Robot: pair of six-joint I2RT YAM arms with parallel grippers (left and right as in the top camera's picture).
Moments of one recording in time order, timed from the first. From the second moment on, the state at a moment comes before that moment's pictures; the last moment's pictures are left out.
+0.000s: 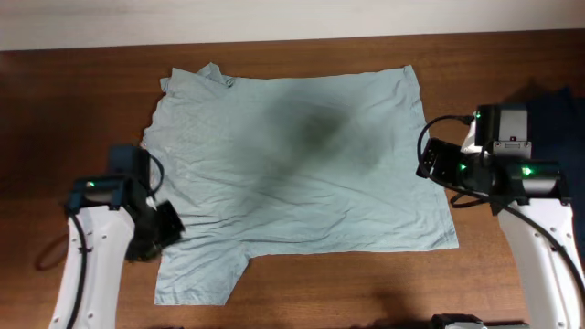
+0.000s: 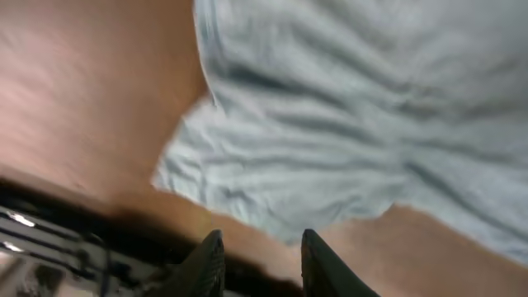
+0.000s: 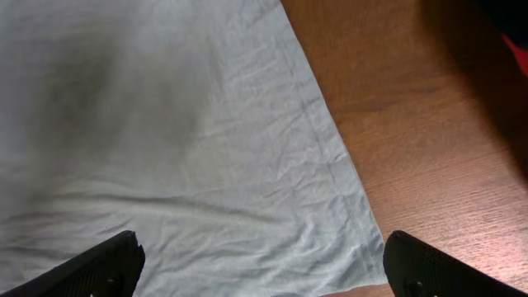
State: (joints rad) left arm 0.07 1.34 1.08 -1.34 0.02 -0.45; right arm -0.06 1.27 1.19 -1.00 -0.02 0.30
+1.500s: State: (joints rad) left arm 0.09 1.32 0.52 -0.88 0.18 -0.67; right arm -0.06 1.34 1.19 -1.02 -0.02 0.29
